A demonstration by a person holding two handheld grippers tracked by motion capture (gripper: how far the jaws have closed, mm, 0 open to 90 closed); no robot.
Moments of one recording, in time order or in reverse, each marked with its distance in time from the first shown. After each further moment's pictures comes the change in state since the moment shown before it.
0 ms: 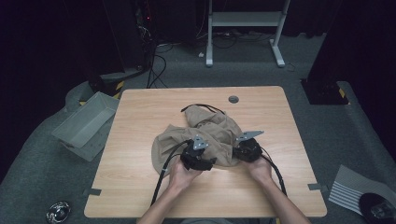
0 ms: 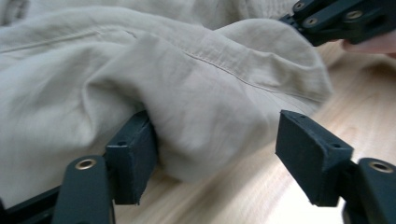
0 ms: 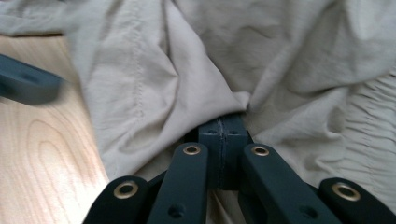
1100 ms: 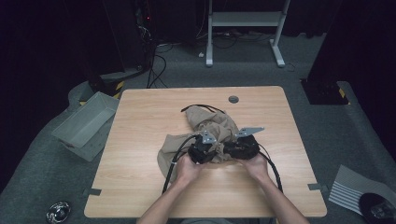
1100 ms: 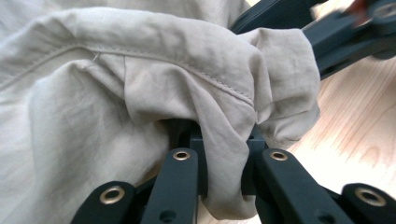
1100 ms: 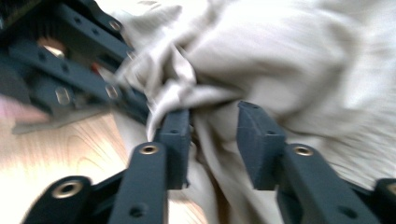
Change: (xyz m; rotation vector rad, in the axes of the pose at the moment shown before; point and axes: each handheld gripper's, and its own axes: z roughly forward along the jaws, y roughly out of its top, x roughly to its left) left arm 0.007 0.019 0.018 0.021 -0.039 0.015; right arm 0.008 0.017 -0.012 -0.106 0.060 0.014
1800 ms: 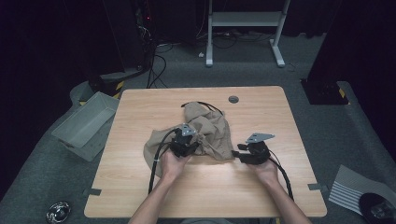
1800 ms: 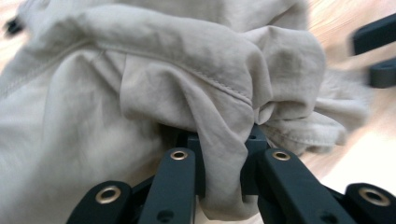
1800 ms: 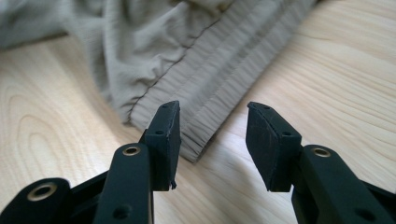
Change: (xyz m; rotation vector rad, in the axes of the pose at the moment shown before) left arm 0.043 -0.015 -0.031 -0.003 0.154 -0.111; right arm -0.015 -0.034 -0.008 0.028 -0.097 -0.006
